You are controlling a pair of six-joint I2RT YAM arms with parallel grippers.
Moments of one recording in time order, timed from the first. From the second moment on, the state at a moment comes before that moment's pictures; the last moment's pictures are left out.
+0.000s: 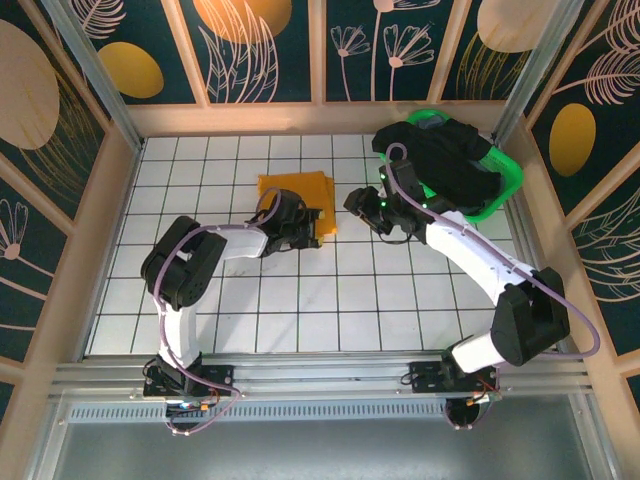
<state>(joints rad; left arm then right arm) -0.58 1.98 1.05 0.23 0.27 -2.02 0.50 1.45 1.13 -0.46 -0.25 0.98</state>
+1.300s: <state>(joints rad) 0.22 2.17 1.43 -0.14 0.49 -0.91 0.47 1.49 1.18 -0.28 -0.38 0.96</state>
